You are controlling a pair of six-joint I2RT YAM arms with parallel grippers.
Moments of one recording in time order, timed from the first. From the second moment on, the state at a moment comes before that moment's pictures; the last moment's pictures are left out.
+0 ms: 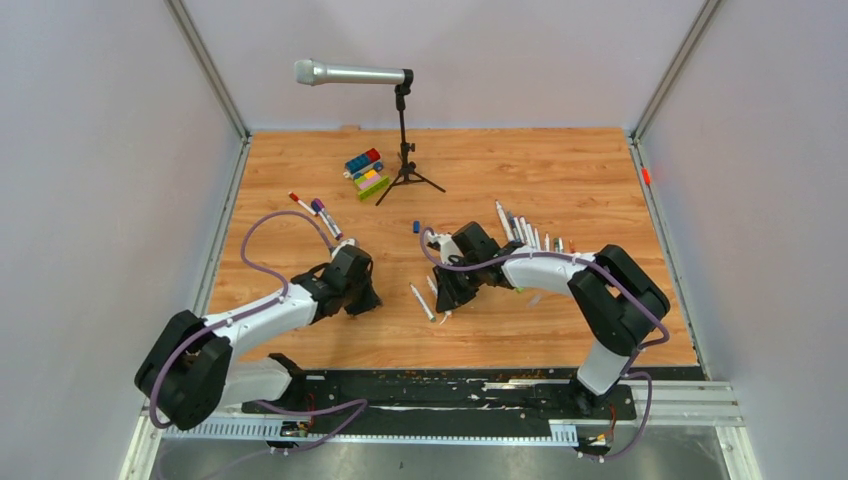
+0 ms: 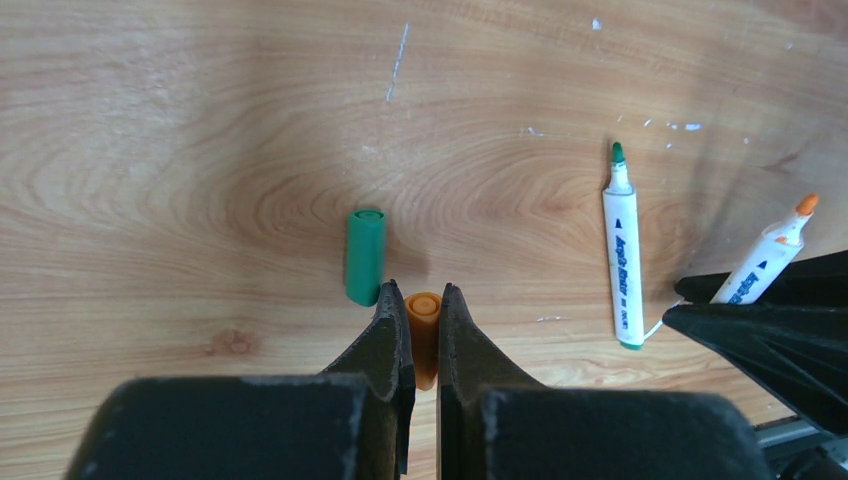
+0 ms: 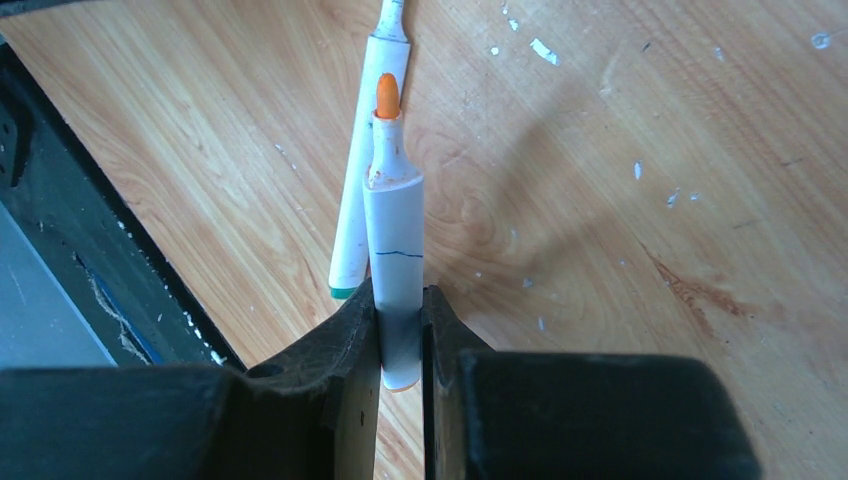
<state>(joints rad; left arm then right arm) -0.62 1.20 0.53 -0.30 -0.07 -0.90 0.73 1.71 0.90 -0.20 -0.48 0.19</state>
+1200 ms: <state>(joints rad) -0.66 1.29 0.58 -0.30 -0.07 -0.92 0.73 1.73 0.94 -0.25 -0.46 0.17</state>
